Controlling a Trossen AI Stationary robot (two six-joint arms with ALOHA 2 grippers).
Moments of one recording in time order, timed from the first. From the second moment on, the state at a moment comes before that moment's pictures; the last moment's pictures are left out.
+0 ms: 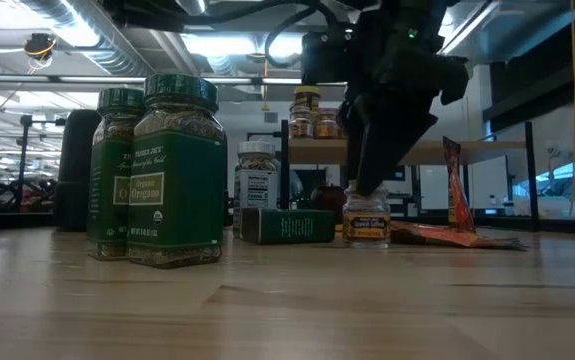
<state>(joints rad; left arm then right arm) -0.13 0.77 0.79 -0.33 -0.66 0.04 0.24 1.92 1.36 -0.70 0.12 0.16</state>
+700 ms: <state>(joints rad) -0.13 0.77 0.79 -0.34 -0.66 0.02 0.23 1.97 1.36 -0.74 0.08 0.16</state>
